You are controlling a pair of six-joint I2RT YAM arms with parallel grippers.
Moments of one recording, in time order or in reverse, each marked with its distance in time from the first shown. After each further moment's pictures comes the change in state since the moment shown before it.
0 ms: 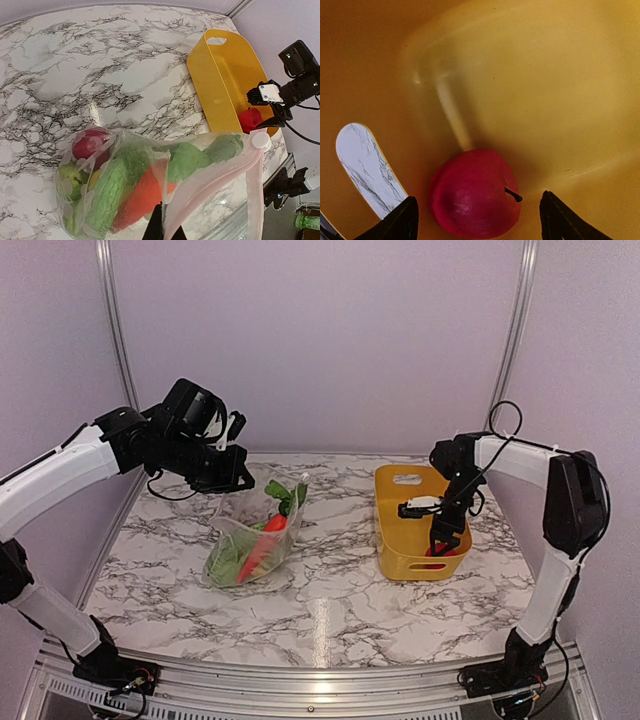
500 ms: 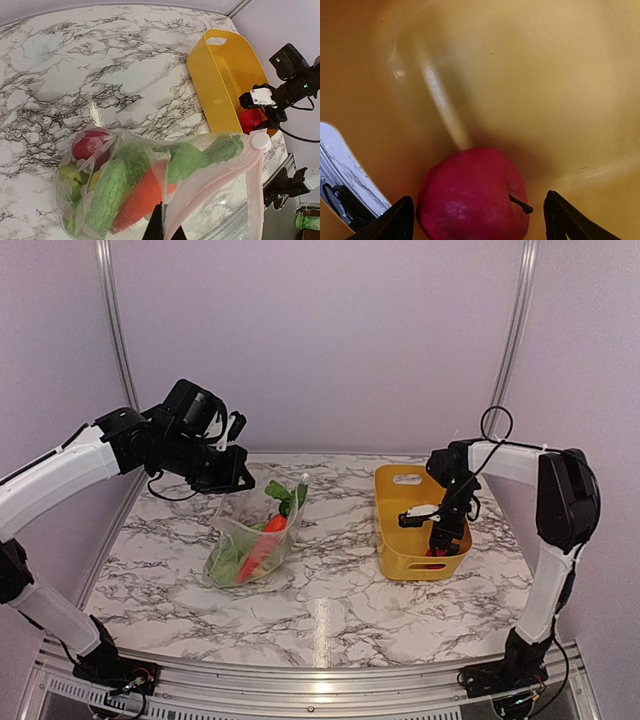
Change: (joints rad) left arm 0.000 0.000 -0.002 0.003 0.000 0.000; right arm 0.001 0.055 -0.028 0.002 0.066 0.021
